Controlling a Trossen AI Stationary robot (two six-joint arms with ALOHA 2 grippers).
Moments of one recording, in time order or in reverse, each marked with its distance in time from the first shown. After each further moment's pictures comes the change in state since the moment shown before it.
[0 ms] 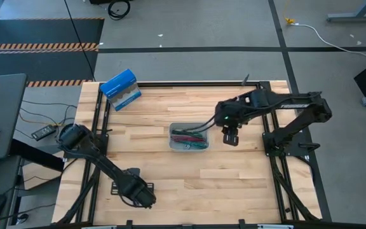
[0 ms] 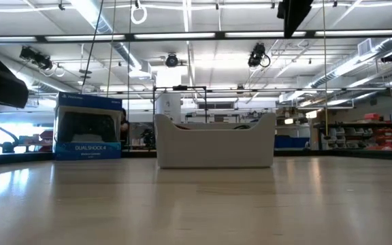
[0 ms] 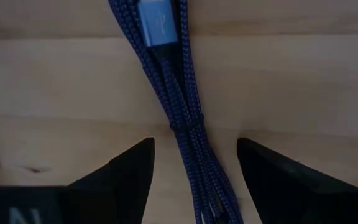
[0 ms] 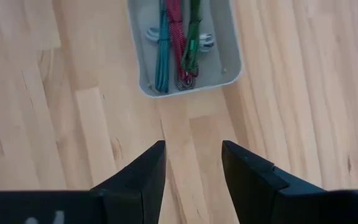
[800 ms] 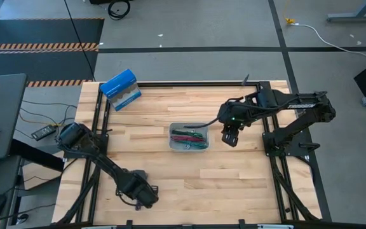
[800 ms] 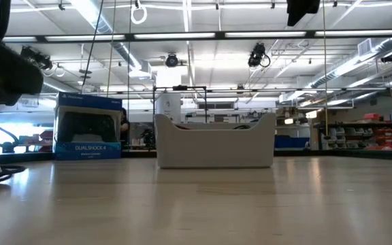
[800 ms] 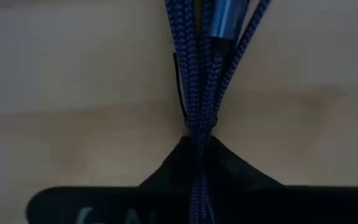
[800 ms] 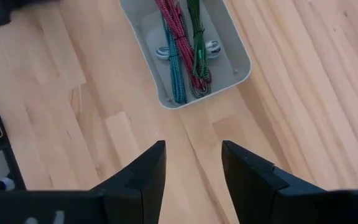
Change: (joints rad) left arm 0.008 -0.017 -0.024 0.174 -0.038 0.071; right arm 0.043 -0.046 0.000 0.031 0.001 0.260
